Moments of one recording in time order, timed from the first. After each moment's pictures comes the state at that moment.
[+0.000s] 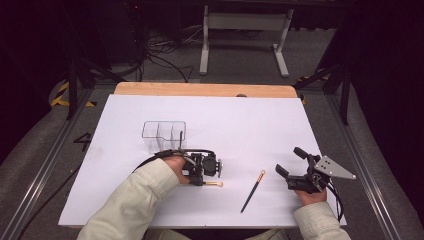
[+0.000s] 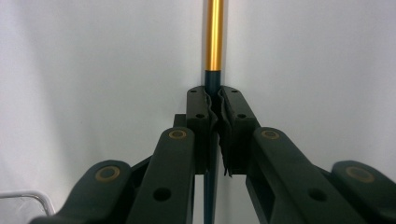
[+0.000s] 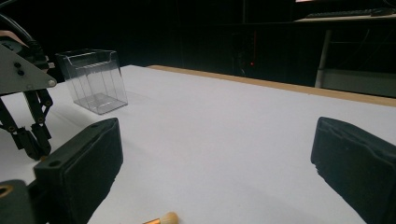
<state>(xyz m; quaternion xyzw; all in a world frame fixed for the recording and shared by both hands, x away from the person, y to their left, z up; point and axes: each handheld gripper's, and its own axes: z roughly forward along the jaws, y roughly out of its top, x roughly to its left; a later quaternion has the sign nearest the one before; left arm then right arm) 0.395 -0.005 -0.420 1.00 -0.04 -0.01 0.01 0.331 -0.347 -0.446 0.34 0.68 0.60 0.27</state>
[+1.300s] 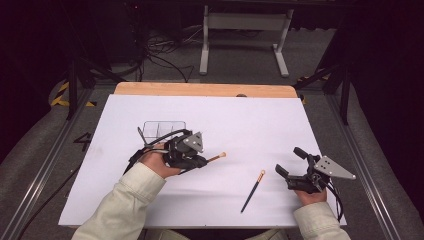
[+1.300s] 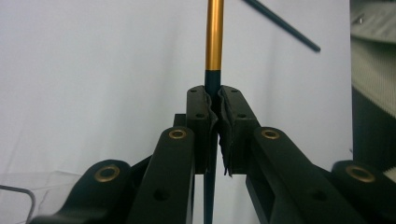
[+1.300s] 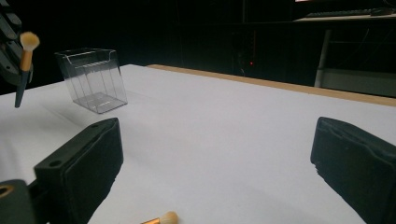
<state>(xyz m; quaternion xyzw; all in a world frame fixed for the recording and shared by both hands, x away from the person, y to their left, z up) 0.390 0.063 -0.355 0.94 0.06 0.04 0.32 0.331 -0.347 -0.446 0.34 0.68 0.60 0.27</state>
